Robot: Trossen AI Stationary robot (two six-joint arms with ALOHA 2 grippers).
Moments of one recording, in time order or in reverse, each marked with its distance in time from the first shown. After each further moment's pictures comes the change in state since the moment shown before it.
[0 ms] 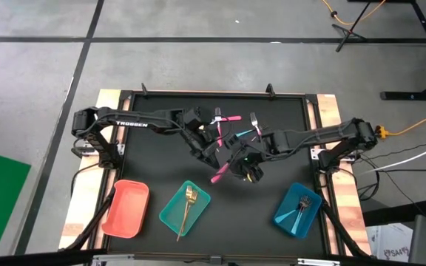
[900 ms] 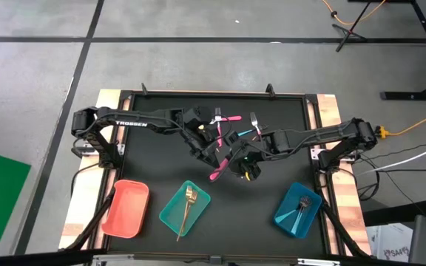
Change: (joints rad) left arm -0.002 -0.002 0.000 0.000 -0.007 -0.001; right arm 0.000 0.001 0.013 0.020 0.082 0.002
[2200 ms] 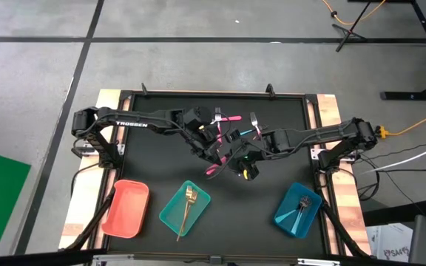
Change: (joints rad) left arm -0.001 0.001 0.000 0.001 -0.097 0.000; right arm -0.001 -0.001 0.004 0.006 0.008 0.114
